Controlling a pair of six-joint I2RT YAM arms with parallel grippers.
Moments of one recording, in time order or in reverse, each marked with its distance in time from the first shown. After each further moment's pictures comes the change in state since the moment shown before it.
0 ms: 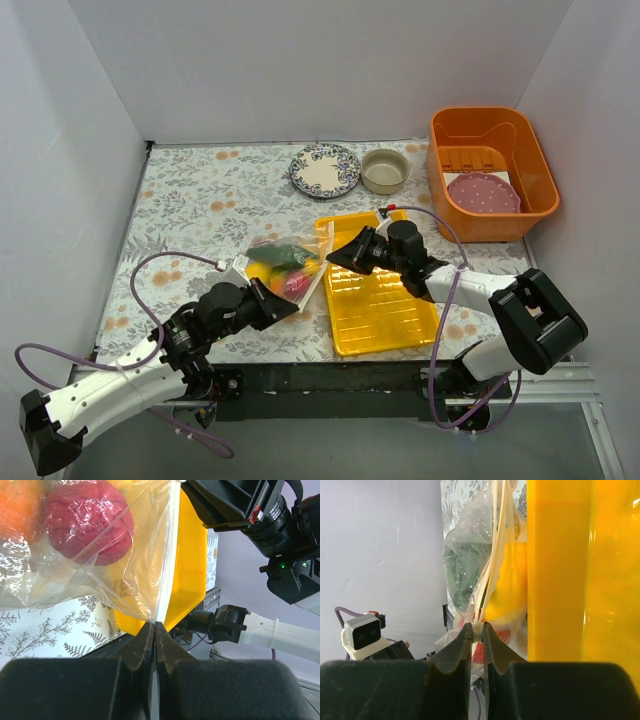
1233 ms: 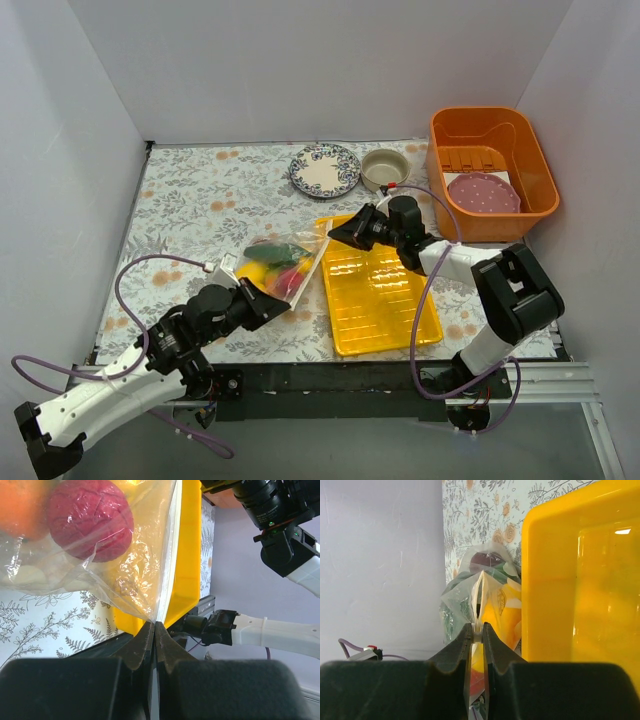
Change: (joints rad) left arm 0.000 -0.095 0.051 -0.139 -0.053 -0.023; right arm -0.116 0.179 0.190 -0.012 -0.086 -0.060
